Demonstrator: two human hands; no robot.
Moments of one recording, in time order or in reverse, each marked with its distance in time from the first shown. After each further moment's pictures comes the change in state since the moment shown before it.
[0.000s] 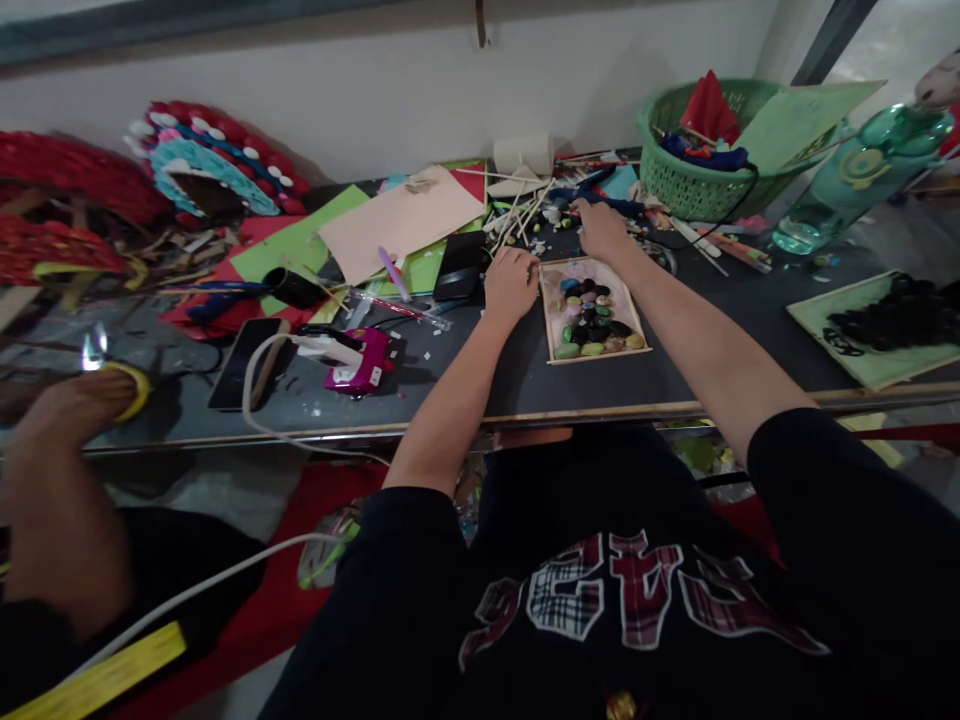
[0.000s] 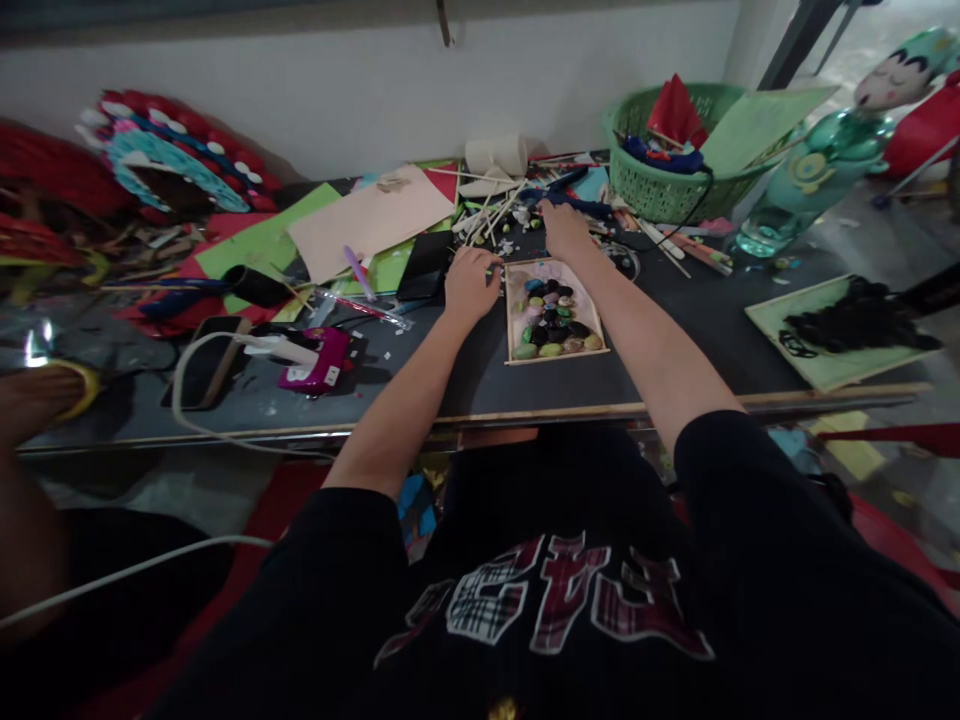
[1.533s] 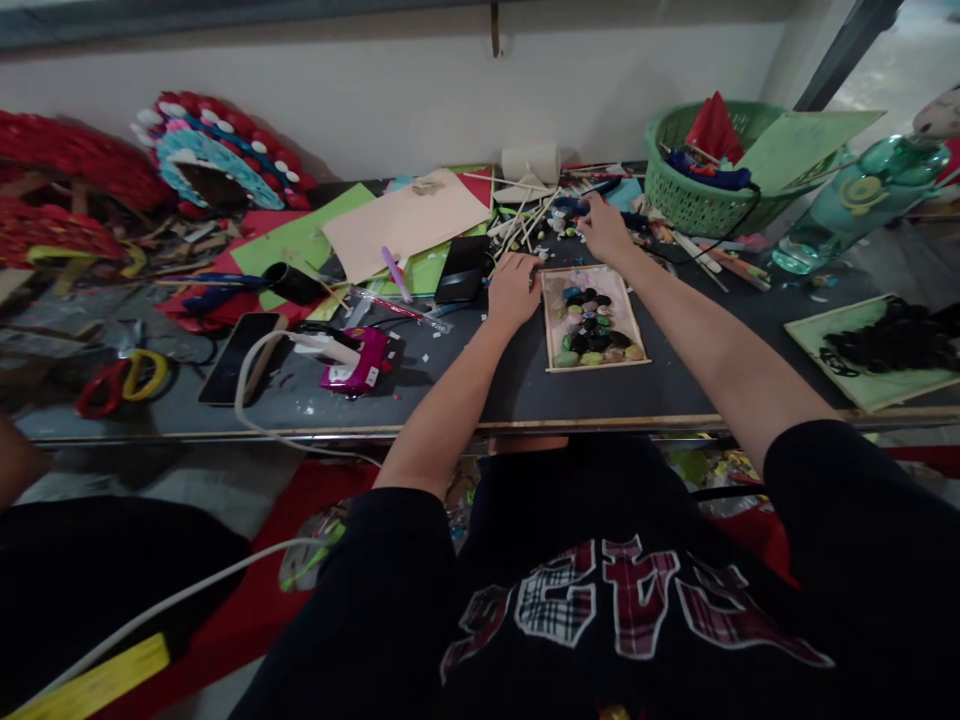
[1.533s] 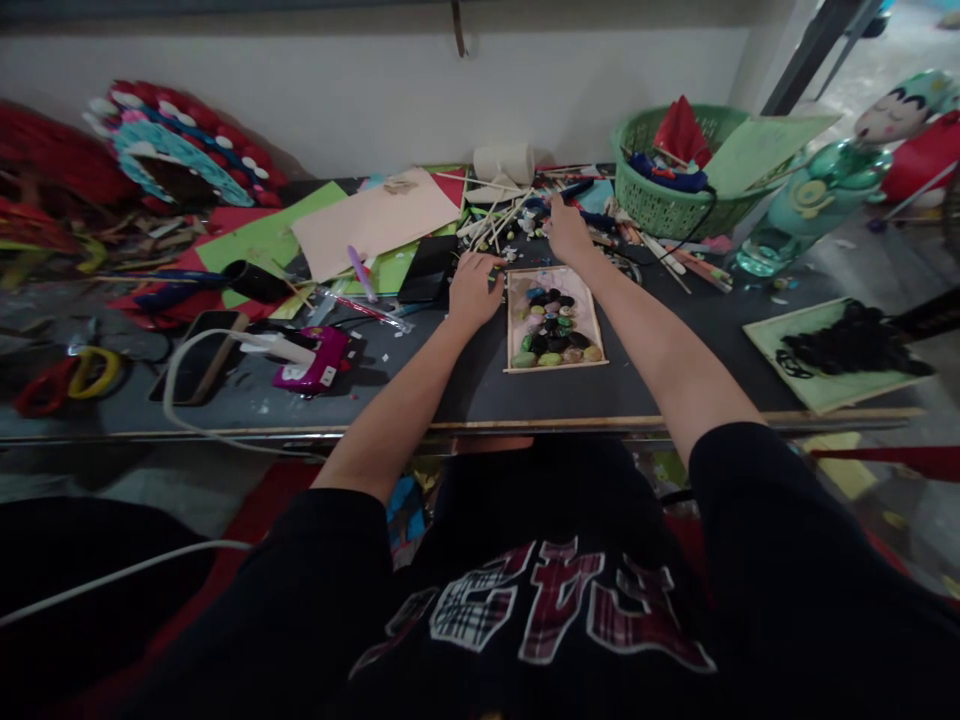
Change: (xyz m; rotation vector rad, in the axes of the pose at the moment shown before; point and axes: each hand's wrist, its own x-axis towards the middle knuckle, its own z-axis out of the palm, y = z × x) left_hand 0.000 0.006 -0.005 -0.035 0.005 -0.011; right_hand 0.016 0.003 -0.002 0.257 0.147 0.073
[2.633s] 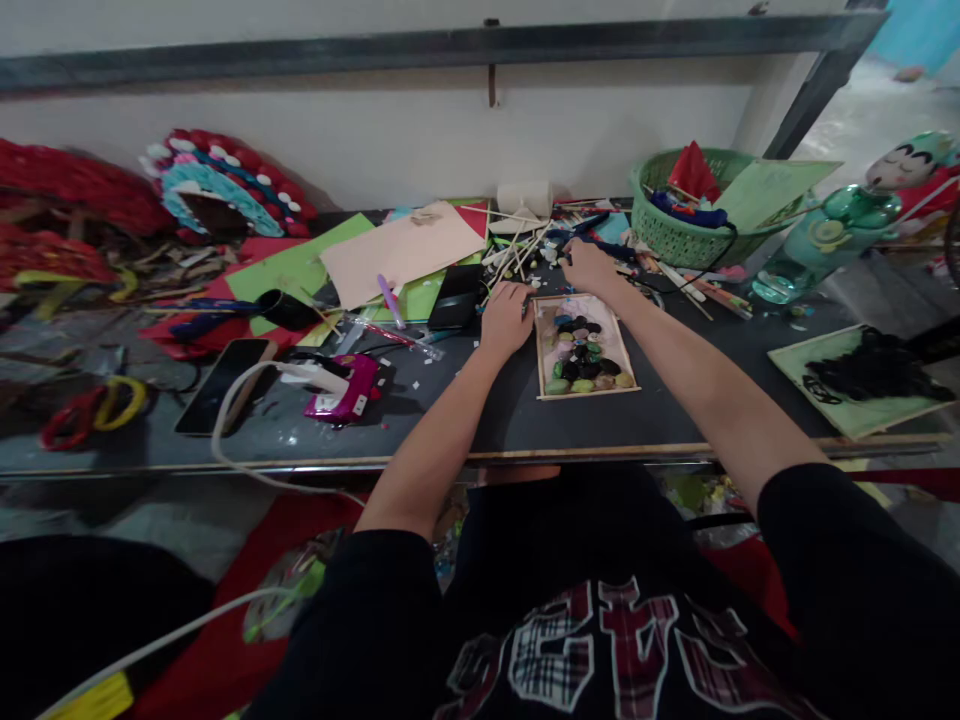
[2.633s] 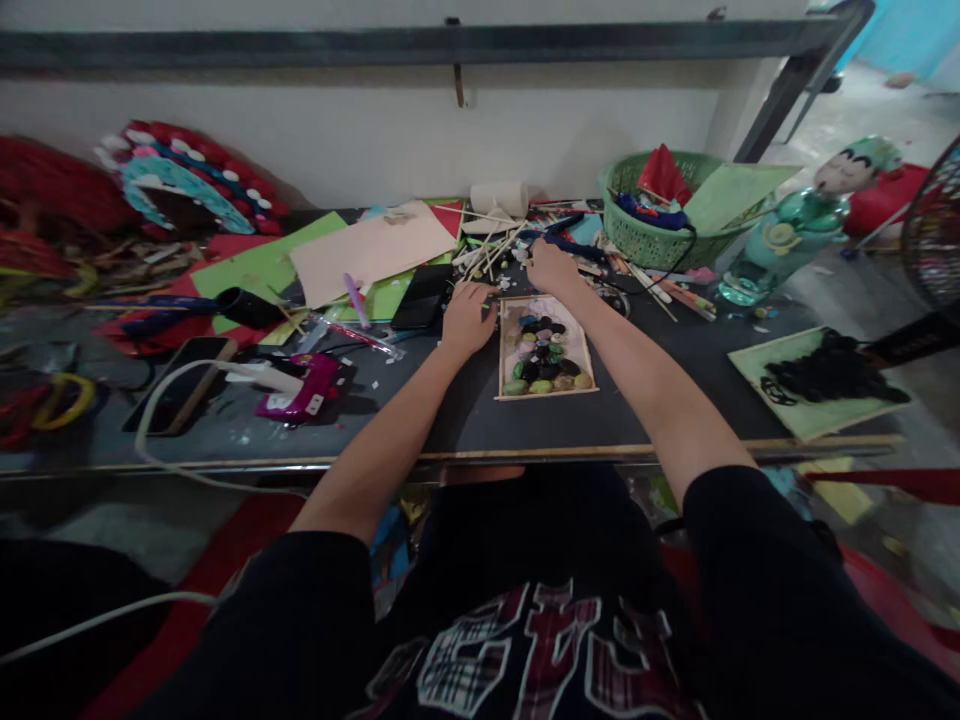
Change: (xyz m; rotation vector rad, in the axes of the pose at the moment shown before) left_hand -0.001 0.002 -0.001 0.023 0.012 0.039; right_hand -0.023 -0.039 -0.027 -0.114 -0.171 0.080
